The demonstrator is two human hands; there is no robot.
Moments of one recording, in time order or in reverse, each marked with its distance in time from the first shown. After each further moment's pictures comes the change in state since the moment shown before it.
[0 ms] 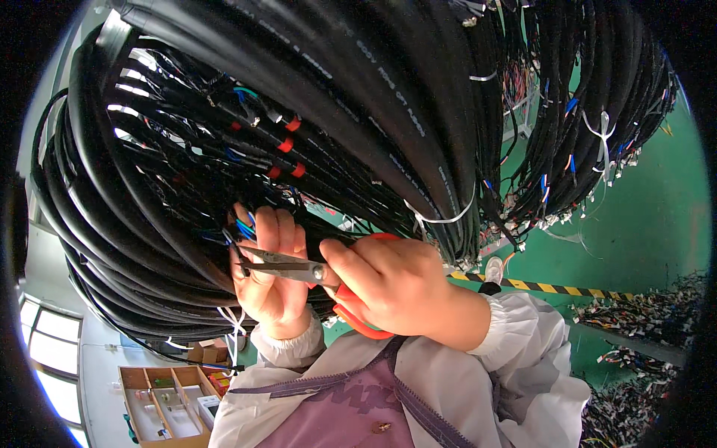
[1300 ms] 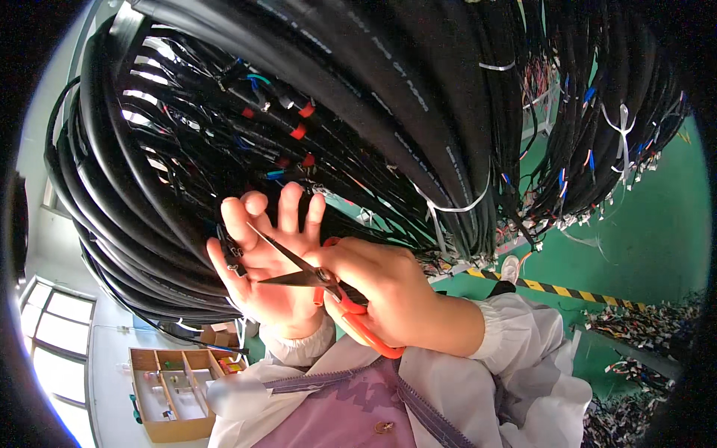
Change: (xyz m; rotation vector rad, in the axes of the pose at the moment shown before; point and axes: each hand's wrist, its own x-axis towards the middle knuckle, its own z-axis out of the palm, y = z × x) left_hand 0.000 0.000 0.005 -0.249 -0.333 0.088; right_hand -0.003 -0.015 0.004 0.678 -0.108 0.235
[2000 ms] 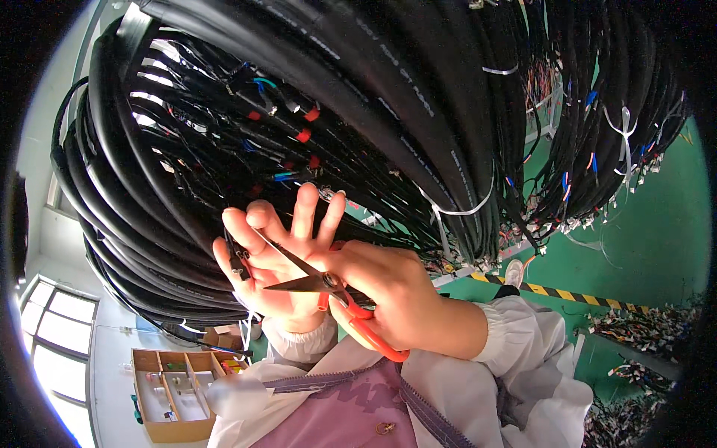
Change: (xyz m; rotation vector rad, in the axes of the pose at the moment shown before) left_hand 0.006 -0.002 -0.010 -0.150 -0.201 -0.049; right_hand 0.002 0.000 -0.001 0.025 0.019 -0.039
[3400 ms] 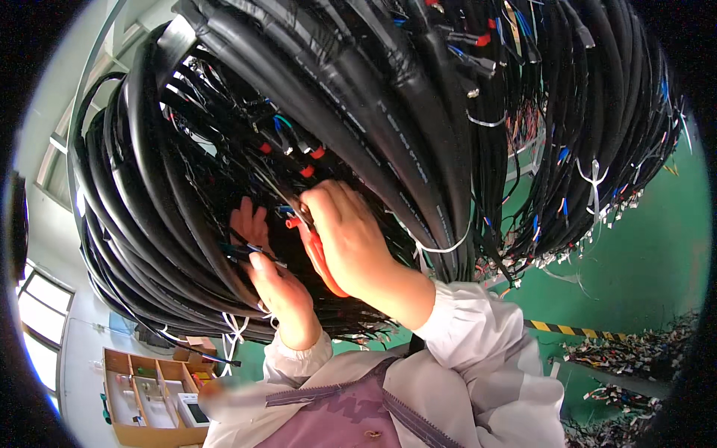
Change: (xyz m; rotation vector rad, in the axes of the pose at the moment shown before) left_hand -0.014 -0.010 -0.007 1.475 0.713 0.223; right_hand 0.055 0.048 0.016 -0.377 0.185 -0.142
